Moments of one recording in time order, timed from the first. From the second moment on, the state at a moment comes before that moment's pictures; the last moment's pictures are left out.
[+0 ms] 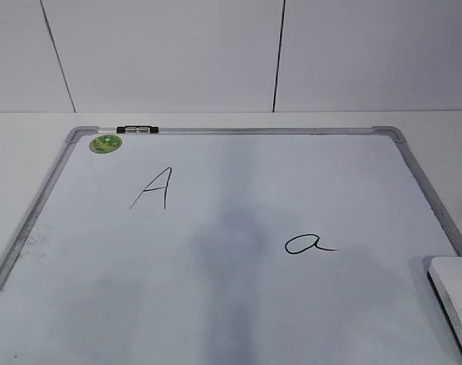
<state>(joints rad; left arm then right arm) 0.03 0.01 -0.51 -0.14 1.11 0.10 0.04 0.27 -0.76 0.03 1.18 -0.08</state>
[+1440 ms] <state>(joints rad) 0.03 0.01 -0.51 -0.14 1.11 0.10 0.03 0.92 -0.83 0.05 1.12 -0.08</state>
